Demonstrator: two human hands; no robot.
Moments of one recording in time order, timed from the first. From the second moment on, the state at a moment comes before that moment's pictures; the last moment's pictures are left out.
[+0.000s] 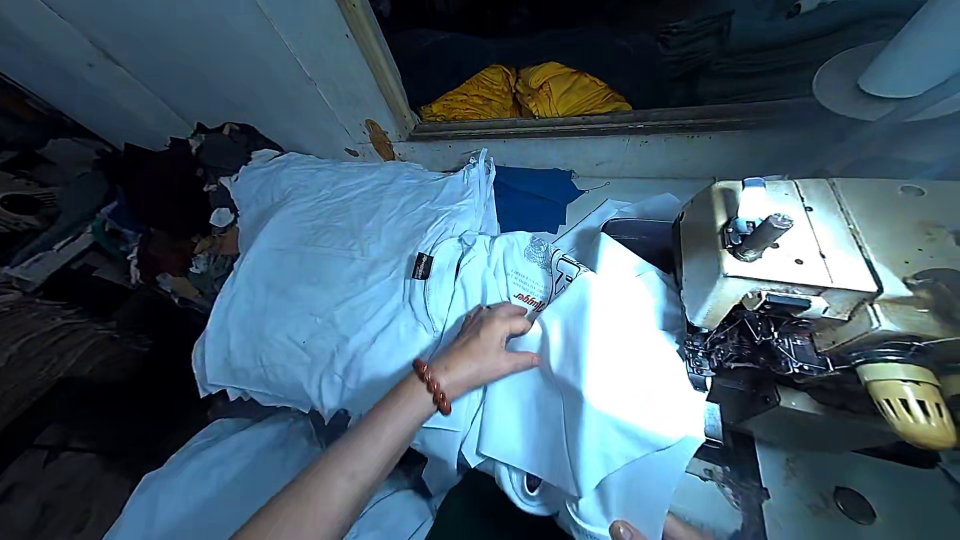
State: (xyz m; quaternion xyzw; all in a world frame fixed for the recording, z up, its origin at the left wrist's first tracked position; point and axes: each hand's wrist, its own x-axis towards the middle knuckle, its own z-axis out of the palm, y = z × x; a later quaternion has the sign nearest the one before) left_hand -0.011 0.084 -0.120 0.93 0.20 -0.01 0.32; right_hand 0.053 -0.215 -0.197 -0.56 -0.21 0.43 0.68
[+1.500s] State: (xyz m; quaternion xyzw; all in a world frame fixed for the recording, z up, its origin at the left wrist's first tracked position) left_hand -0.012 -0.071 -0.118 0.96 -0.03 0.22 0.16; right_hand 0.073 -0.240 -0.168 -0.48 -0.24 0.40 0.74
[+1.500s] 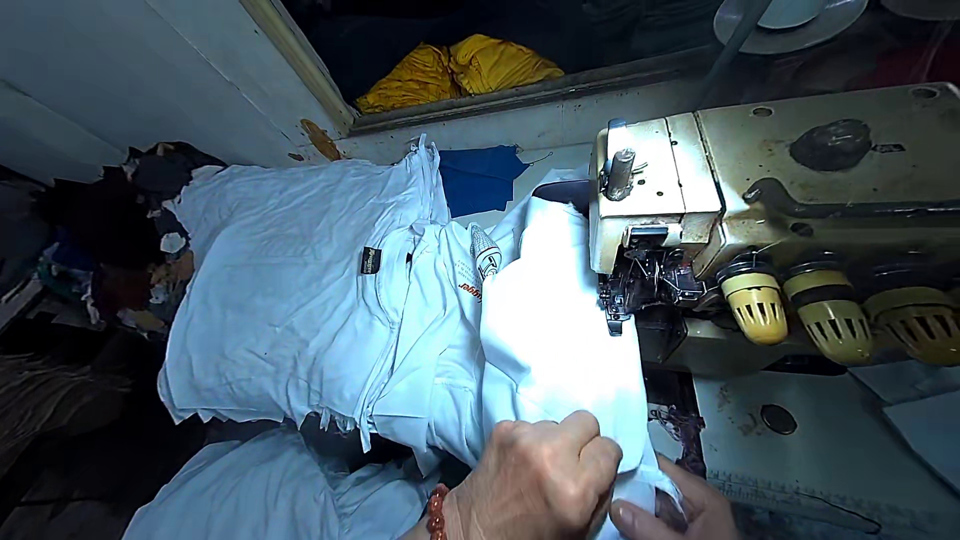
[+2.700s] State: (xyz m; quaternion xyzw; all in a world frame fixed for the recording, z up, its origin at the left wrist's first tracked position) left_hand -0.101 -0.019 -0.143 0.92 0.36 -0.01 0.16; right_hand 0.084 -0.174 -0.163 -0.52 -0.19 0.31 0.78
